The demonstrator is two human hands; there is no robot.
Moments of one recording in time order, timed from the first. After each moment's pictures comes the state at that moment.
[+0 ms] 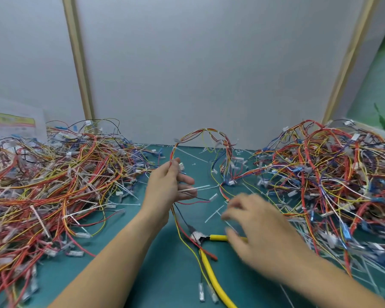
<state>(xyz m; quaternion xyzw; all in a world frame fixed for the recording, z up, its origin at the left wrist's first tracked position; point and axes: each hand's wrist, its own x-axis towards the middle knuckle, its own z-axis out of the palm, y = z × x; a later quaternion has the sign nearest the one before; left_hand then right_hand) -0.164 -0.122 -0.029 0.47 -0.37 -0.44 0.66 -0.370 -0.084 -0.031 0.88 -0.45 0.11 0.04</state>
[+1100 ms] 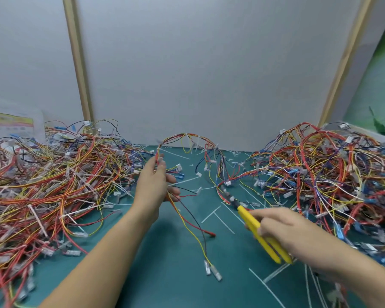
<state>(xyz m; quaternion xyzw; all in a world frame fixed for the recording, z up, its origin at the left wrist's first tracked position) -0.151 -0.121 -0.025 0.54 -0.37 -0.38 0.65 -0.409 -0.076 -0.001 0.72 -0.54 0.20 -0.39</state>
